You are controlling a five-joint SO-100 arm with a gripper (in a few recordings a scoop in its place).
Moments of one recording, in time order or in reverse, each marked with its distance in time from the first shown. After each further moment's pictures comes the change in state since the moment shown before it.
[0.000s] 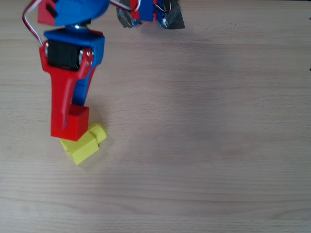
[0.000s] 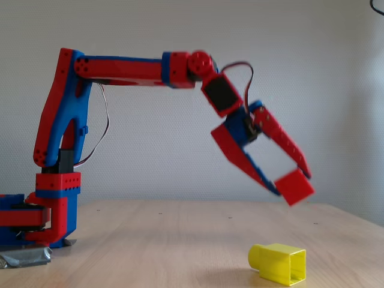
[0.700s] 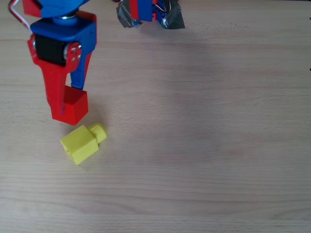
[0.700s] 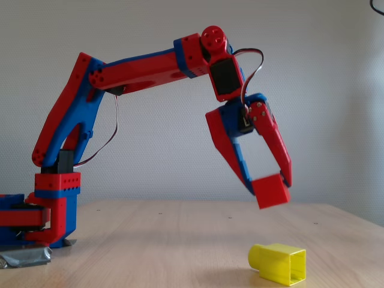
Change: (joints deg) arm 2.5 -13.1 -25.2 29.0 4.8
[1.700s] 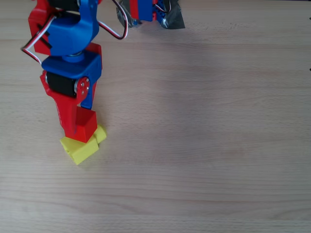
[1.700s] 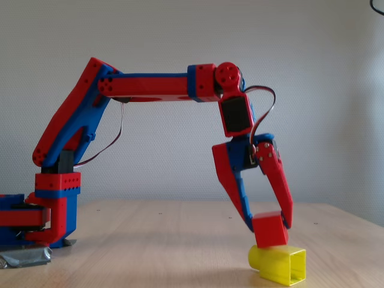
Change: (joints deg) arm -1.0 -6.6 5.1 -6.5 0.1
